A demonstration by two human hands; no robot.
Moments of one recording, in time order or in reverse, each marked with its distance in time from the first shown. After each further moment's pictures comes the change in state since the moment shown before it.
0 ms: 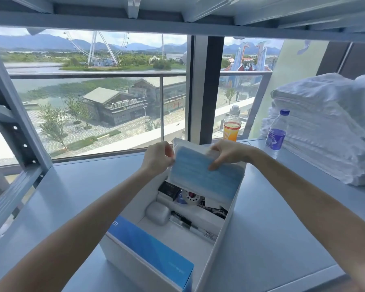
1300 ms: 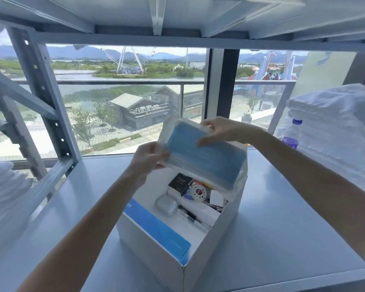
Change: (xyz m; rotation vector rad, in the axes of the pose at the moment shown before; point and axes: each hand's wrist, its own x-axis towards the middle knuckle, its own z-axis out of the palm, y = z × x) left_hand -0.068 0.018 -0.056 -0.690 0.090 -0.245; right_hand -0.025 -0.075 -0.035 0.072 0.052 -0.251
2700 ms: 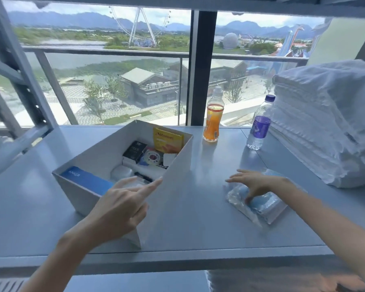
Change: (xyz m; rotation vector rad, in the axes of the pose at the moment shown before) left_hand -0.152 -0.035 0.131 1.333 -0.204 0.595; right_hand -0.146 0.289 0.018 -0.669 -0.475 0.156
